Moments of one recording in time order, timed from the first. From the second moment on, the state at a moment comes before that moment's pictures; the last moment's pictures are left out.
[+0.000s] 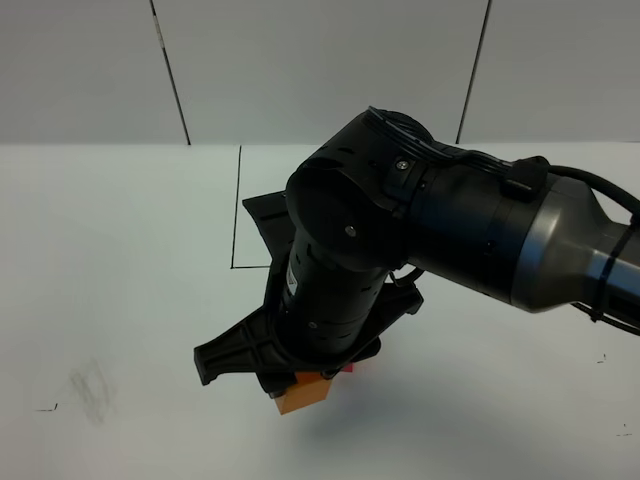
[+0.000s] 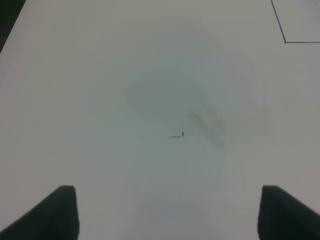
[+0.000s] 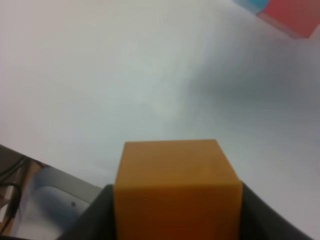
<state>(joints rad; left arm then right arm) 0.05 -0.01 -0.51 0.04 1.07 0.01 0.95 1.81 -1.58 0.05 1.18 0.56</state>
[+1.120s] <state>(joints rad) 0.05 -0.01 -0.51 0.04 1.07 0.01 0.91 1.94 -1.58 -0.06 1.21 0.79</state>
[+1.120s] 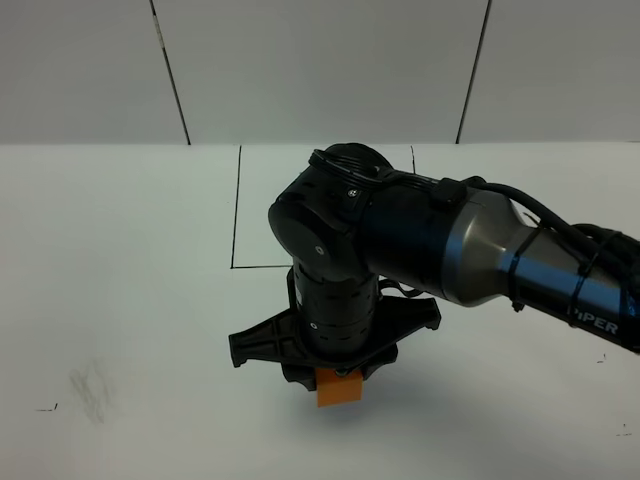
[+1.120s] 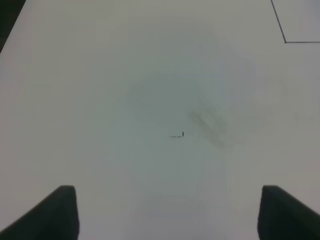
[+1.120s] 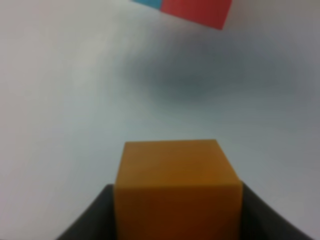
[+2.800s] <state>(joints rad) 0.05 -0.01 -0.51 0.04 1.07 0.01 0.83 2.07 -1.50 0.00 1.00 0.86</state>
